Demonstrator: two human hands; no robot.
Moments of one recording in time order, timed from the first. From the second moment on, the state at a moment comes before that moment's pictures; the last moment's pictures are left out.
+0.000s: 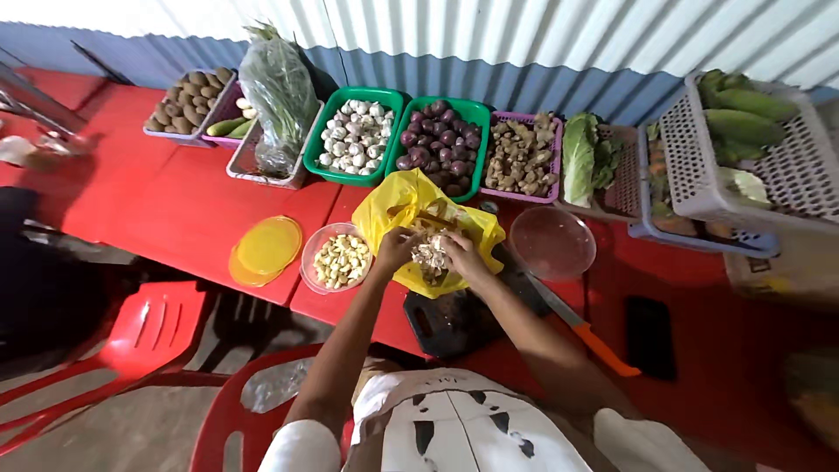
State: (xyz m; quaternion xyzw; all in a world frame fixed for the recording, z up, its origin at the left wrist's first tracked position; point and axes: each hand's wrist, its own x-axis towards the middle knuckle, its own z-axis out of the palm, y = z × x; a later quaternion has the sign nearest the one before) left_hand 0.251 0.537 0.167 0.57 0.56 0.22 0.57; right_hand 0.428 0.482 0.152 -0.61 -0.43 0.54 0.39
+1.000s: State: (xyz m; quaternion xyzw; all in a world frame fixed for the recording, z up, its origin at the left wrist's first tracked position) left_hand 0.270 0.514 0.142 0.42 0.50 0.27 0.71; right_hand 0.429 0.470 0.149 -0.57 -0.40 0.59 0.40
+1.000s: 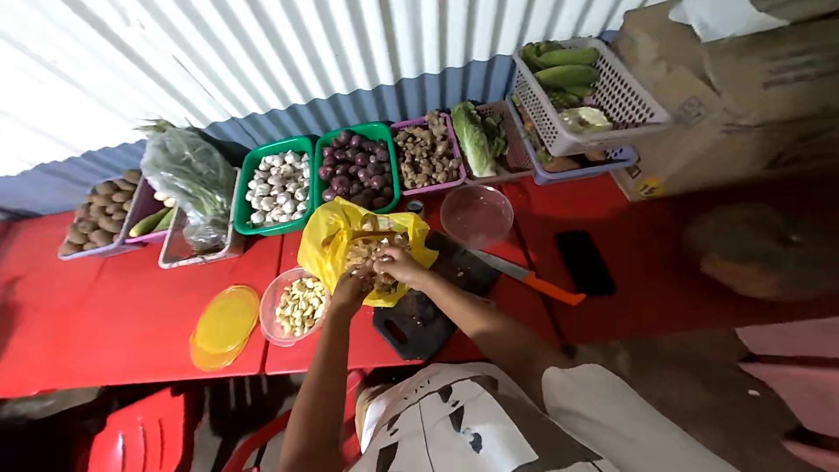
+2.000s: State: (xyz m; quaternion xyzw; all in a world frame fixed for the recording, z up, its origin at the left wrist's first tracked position) left_hand 0.285 0.527 0.115 0.53 0.51 0.29 0.61; right_hand 0.425 0.489 0.141 -0.59 -0.19 0.65 0.44
